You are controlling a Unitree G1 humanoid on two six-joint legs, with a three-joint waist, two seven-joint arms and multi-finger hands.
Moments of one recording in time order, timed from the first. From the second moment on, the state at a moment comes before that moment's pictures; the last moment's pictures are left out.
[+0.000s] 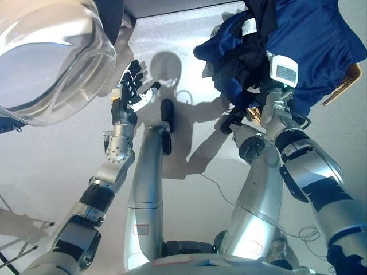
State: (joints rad) left arm -0.43 0.41 -0.32 0.33 -0.41 -0.32 0.36; right arm -1.10 -0.46 0.50 1.33 -0.46 -0.01 -0.56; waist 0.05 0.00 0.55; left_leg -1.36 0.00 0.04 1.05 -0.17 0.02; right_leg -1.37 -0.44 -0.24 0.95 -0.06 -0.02
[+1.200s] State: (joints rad) left arm -0.24 0.40 -0.19 0.28 -0.48 -0.28 0.40; right arm -0.53 -0.37 0.14 0.22 0.43 -0.22 -0.42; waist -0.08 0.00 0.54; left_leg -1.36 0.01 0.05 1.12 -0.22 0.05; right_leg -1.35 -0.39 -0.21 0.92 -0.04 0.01
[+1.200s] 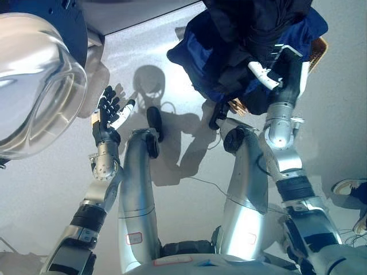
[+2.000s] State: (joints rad) left arm -0.30 0.41 -0.30 0.32 -0.61 -0.27 0.27; right arm -1.50 -0.23 0.13 1.19 1.05 -0.27 -0.28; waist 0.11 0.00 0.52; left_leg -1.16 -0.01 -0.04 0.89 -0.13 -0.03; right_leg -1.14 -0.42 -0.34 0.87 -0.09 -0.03
